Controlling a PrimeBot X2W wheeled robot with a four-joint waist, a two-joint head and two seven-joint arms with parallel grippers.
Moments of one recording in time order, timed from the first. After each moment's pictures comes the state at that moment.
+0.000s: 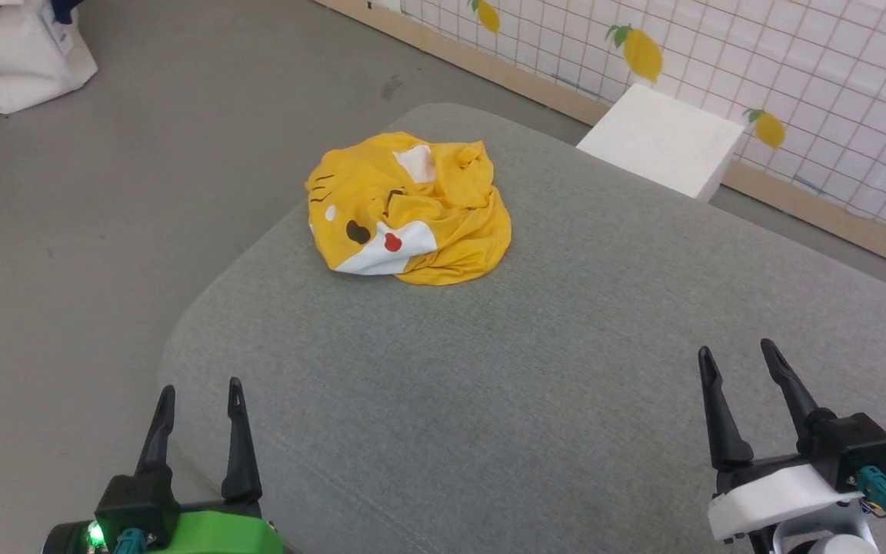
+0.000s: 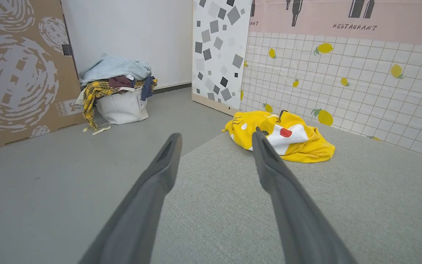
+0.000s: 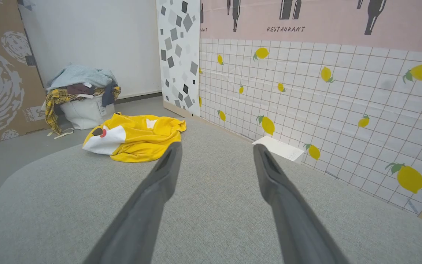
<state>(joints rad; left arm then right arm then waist) 0.14 0.06 0.00 -0.09 -0.09 0.06 -0.22 0.03 -0.05 -0.03 0.08 0.04 0.13 -0.22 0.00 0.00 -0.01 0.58</state>
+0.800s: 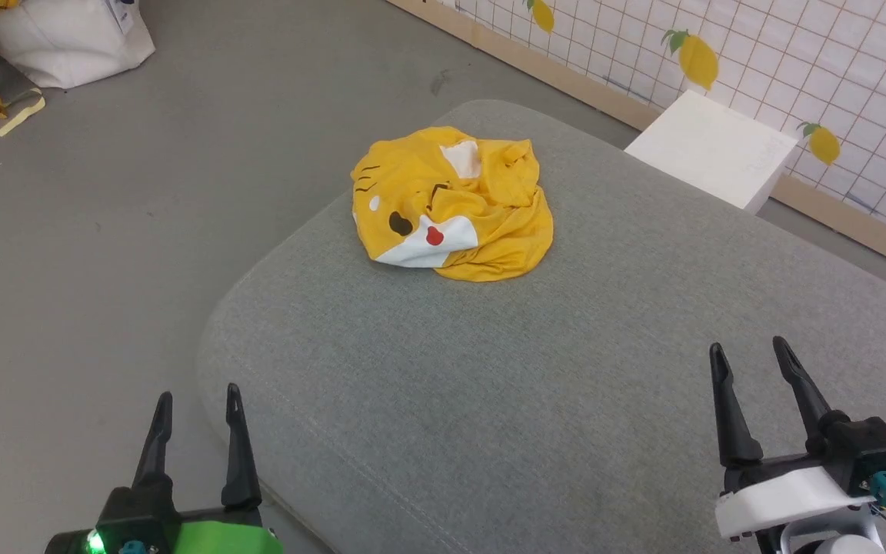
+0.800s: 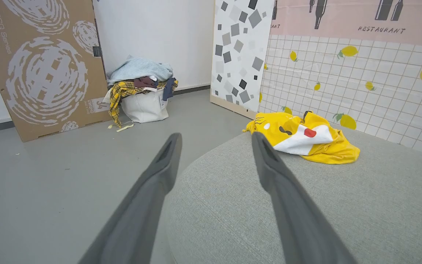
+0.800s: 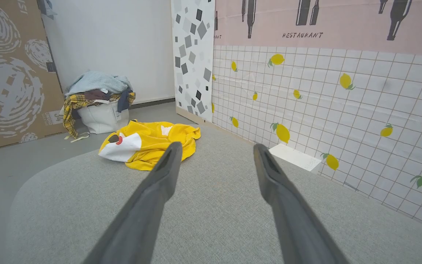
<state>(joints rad) 0.16 0.06 0.00 -0.09 -0.09 0.07 -0.26 0.03 -0.05 -0.05 0.08 0.05 0.13 -0.26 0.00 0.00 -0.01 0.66</state>
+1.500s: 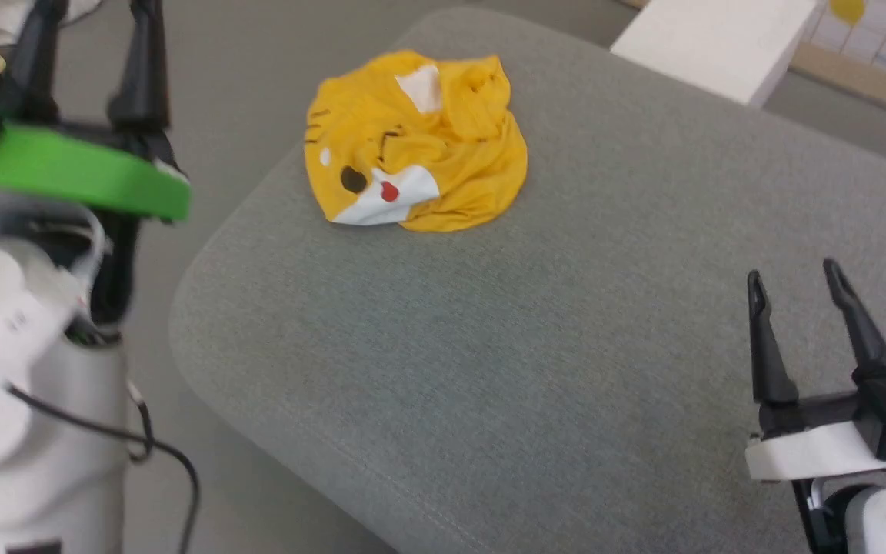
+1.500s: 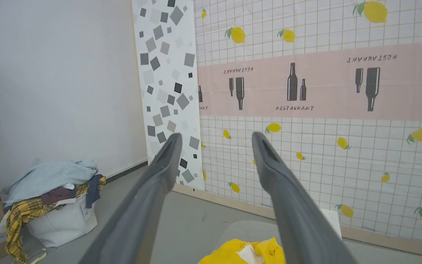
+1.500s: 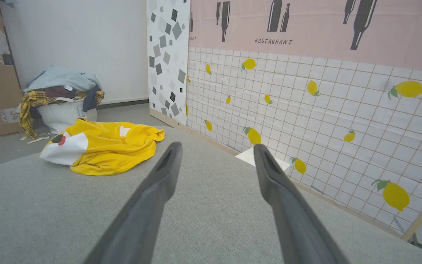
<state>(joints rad) -0.60 0.24 0.00 -0.06 -0.35 -0.09 0.03 -0.03 -0.05 -0.10 -0.08 -0.11 0.13 -0.24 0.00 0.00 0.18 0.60</state>
